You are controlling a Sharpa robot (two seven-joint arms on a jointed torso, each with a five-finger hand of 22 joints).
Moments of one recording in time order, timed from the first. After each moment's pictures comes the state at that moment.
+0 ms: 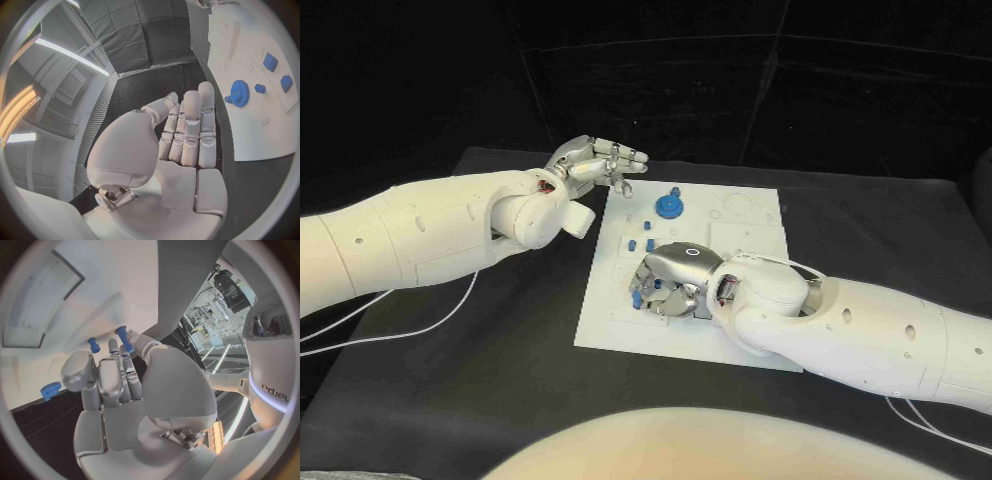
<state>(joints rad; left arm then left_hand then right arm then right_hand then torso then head) 1.25 -0.80 -0.13 1.36 -0.09 -0.19 0.31 1.31 -0.05 0.45 -0.15 0.05 1.01 0.18 0.16 0.07 1.02 0.11 0.31 0.07 1.21 0.02 0.98 0.44 0.17 1.16 0.12 0.61 0.69 1.03 -0.56 -0.05 1.63 -1.65 -0.18 -0.16 1.33 -0.15 0.45 0.01 0.08 0.99 0.16 0.06 0.06 1.14 0.09 0.09 0.06 1.46 -0.01 1.27 1.02 0.12 1.37 0.09 1.27 0.98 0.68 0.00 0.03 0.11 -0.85</state>
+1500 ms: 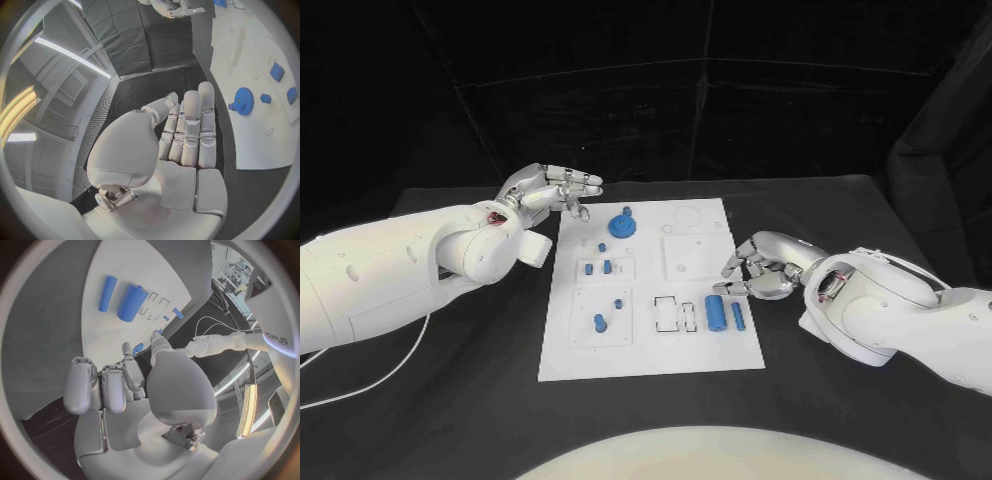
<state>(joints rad) 1.25 -0.82 -0.13 1.37 -0.09 -0.18 0.30 1.31 -0.05 0.45 -0.15 0.05 1.01 0.18 0.16 0.07 1.02 0.11 0.31 0.07 1.21 0.02 0.98 0.43 0.17 1.16 0.12 0.61 0.69 1.07 -1.08 -0.05 1.88 -1.36 -0.36 -0.40 1.19 -0.11 -0.05 0.26 0.31 0.98 0.11 0.26 0.11 1.40 0.03 1.28 1.20 1.47 -0.06 1.45 1.30 0.08 1.45 0.05 1.40 1.21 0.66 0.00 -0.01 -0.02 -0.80</state>
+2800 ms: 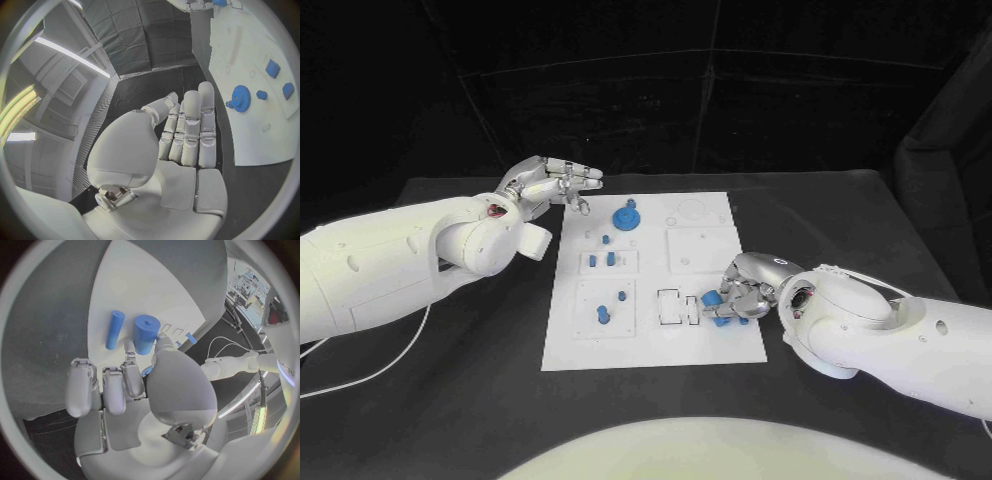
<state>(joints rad) 1.25 -0.84 -0.13 1.38 -0.09 -0.18 0.30 1.31 -0.05 0.45 -0.15 0.05 1.01 0.18 0.16 0.07 1.02 0.11 0.31 0.07 1.21 0.02 0.98 0.43 0.17 1.16 0.12 0.61 0.69 0.99 -0.95 -0.04 1.84 -1.53 -0.27 -0.60 1.24 -0.09 -0.14 0.29 0.32 1.00 0.09 0.34 0.15 1.43 0.01 1.35 1.31 1.47 -0.06 1.49 1.31 0.07 1.46 0.05 1.43 1.27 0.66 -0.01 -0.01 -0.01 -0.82</state>
